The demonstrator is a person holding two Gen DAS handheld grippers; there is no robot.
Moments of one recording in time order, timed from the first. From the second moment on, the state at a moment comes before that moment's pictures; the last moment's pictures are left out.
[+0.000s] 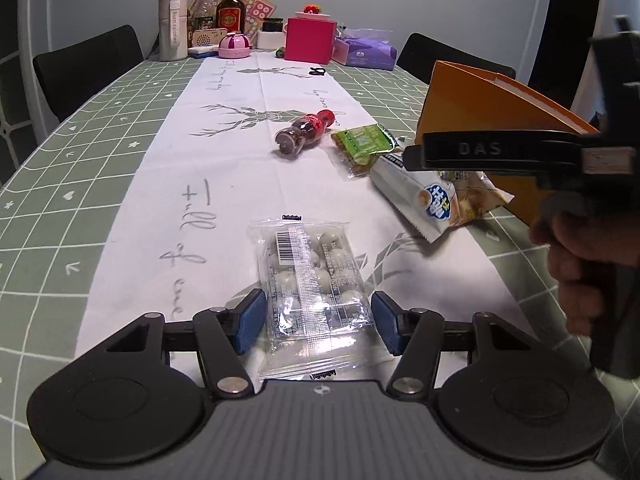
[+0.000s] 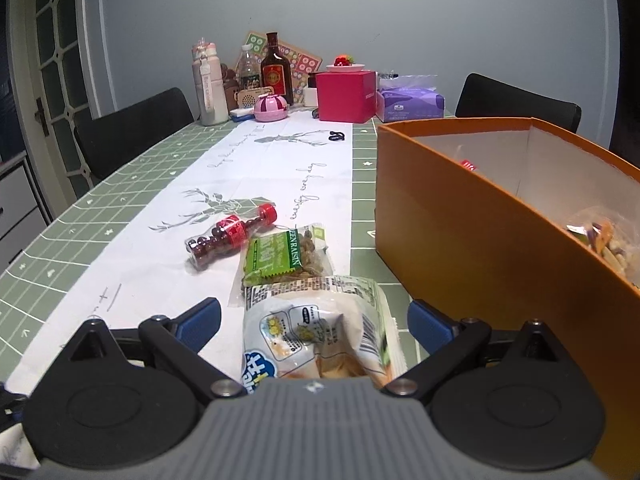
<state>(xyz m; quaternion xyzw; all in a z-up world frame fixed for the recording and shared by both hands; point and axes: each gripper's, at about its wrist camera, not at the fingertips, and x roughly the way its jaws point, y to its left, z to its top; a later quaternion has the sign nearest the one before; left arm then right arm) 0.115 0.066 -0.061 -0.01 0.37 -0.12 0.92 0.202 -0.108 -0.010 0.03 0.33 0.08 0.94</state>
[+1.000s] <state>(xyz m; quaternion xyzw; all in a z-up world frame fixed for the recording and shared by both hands) 0.112 0.053 -0.066 0.03 0.36 -0.09 0.93 0.103 -0.127 -0.018 0.01 0.35 0.12 0.93</state>
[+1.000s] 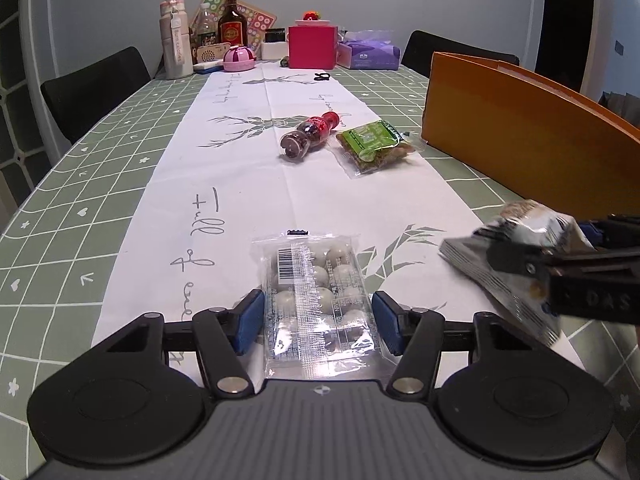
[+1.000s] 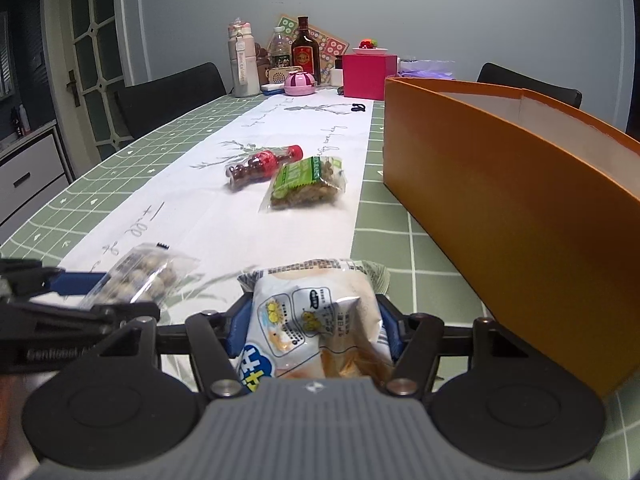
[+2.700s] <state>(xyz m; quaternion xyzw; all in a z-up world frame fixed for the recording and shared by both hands) 0.122 -0.081 0.041 0.07 0.26 -0.27 0.92 0.051 -0.273 0.104 0.08 0.24 0.04 0.97</state>
